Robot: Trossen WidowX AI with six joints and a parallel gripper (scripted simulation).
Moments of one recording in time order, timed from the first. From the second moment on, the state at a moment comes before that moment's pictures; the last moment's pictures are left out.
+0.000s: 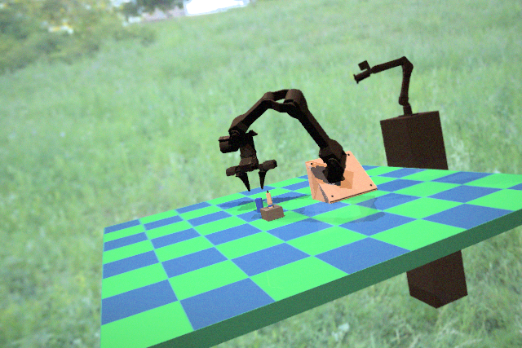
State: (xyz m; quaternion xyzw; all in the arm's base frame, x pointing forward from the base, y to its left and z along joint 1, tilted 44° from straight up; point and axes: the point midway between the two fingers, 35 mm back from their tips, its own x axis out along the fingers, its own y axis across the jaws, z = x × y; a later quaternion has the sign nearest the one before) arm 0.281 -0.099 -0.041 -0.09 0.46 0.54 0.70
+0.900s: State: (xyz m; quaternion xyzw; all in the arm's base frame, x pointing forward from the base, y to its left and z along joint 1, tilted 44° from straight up) arm 0.282 -0.070 -0.073 -0.09 0.46 0.54 0.70
